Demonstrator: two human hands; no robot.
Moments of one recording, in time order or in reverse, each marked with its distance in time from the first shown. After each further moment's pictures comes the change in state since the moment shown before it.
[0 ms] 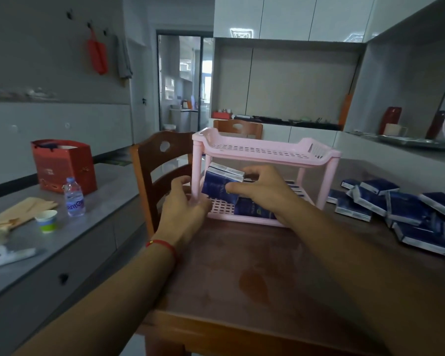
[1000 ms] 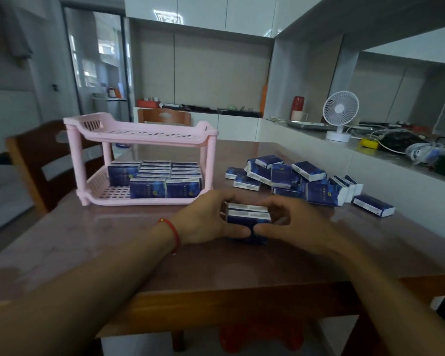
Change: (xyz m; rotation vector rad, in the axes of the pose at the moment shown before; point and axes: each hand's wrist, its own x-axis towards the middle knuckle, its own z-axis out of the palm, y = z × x) left_hand -0.067 0.072 0.172 0.059 -0.899 0.371; right_hand -0.167 0.105 -0.202 -0.404 -0.053 0.038
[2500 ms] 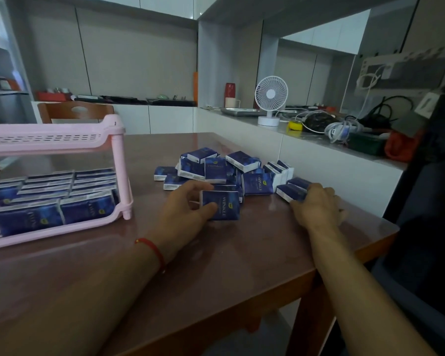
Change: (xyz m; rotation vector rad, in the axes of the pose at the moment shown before) left_hand 0.076 0.008 0.075 -0.349 0.239 -0.096; right_hand -0.013 0.124 -0.067 -0.376 0.668 0.997
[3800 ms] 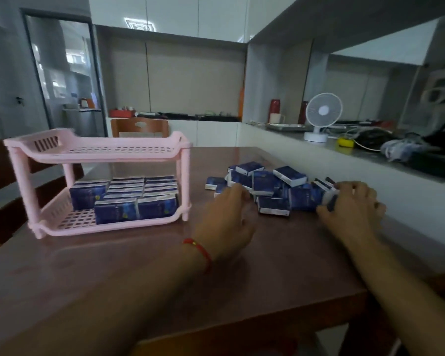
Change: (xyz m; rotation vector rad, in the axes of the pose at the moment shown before) left_hand -0.021 0.020 -0.026 0.707 0.072 0.318; right_hand -0.011 -0.023 0.000 -0.054 0.174 -0.427
